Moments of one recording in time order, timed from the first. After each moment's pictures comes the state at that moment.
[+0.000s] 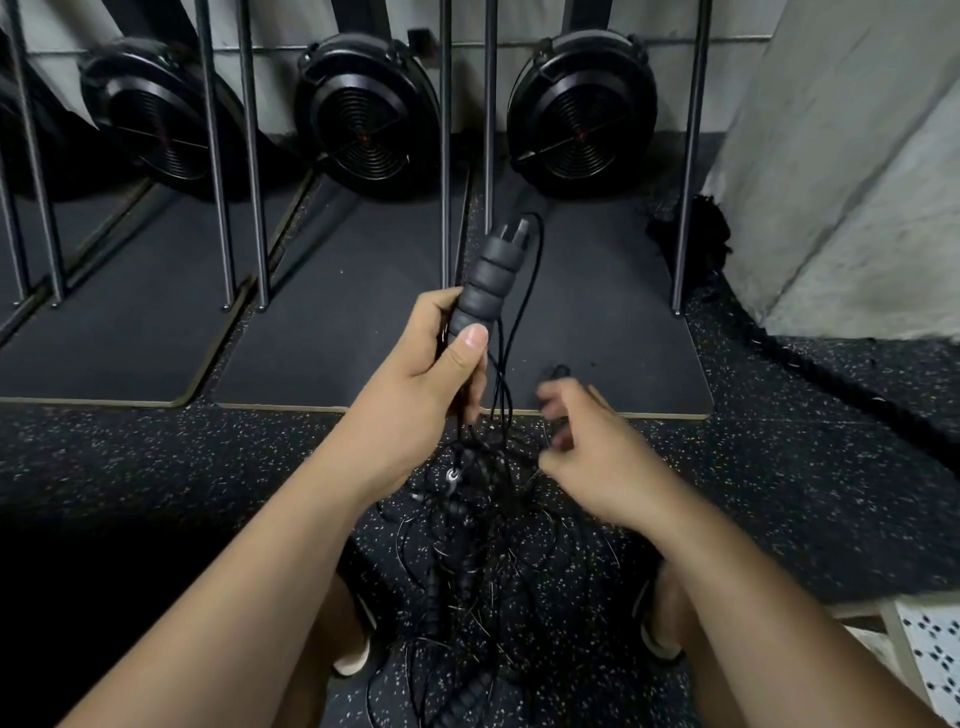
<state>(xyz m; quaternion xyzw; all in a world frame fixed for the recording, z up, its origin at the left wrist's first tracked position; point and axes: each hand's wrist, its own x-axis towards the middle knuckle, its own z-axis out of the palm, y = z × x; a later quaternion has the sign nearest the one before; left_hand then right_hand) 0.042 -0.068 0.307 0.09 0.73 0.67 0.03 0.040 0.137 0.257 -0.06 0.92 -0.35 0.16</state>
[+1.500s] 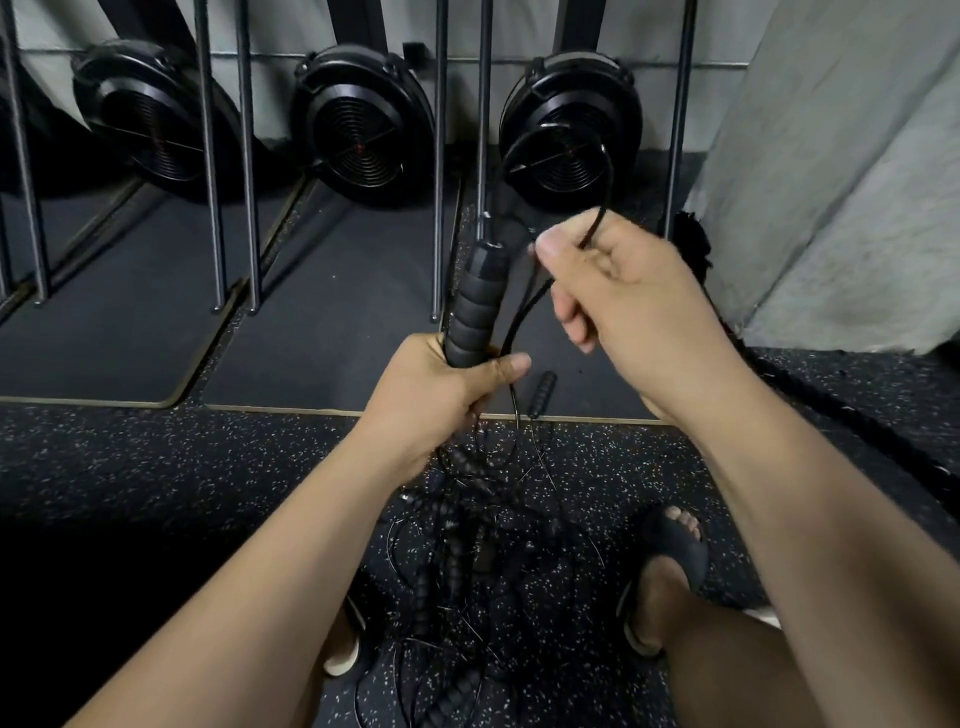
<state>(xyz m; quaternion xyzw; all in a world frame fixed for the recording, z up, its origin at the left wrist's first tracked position) 0.034 -0.057 0.305 -0.03 0.71 0.70 0.07 0.018 0.131 0.384 -0.11 0.81 -0.58 -0.02</state>
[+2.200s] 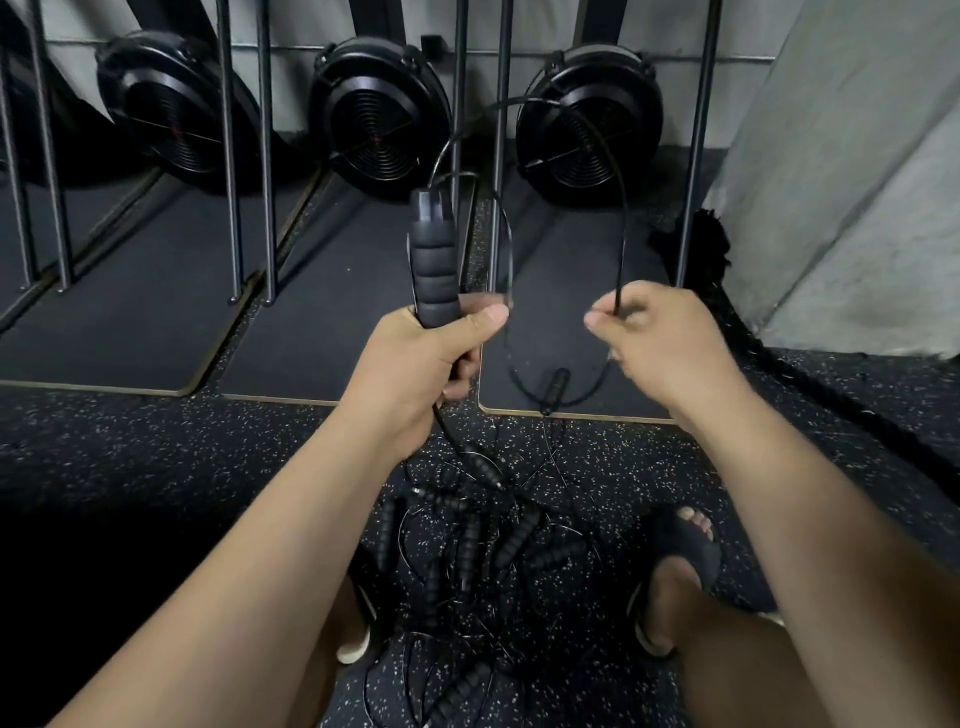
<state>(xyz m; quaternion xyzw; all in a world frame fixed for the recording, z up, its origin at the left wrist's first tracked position) 0.026 -0.075 0.316 -0.07 0.62 0.78 0.05 -0.010 0.154 0.325 0.04 0.89 -0.46 -0.01</state>
